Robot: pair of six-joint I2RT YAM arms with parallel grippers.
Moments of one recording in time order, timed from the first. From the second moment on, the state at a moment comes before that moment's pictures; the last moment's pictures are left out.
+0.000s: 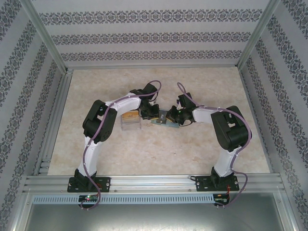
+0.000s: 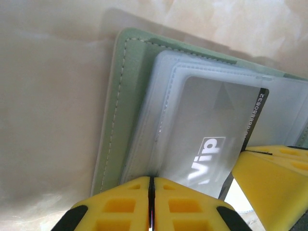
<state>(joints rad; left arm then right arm) -0.56 2.18 1.62 -0.68 0.35 -0.69 0.36 1.84 0.94 -0.07 -0.45 0.88</state>
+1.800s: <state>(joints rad) -0.56 2.19 1.66 -0.73 0.34 -0.69 0.30 1.69 0.86 -0.10 -0.51 0.78</state>
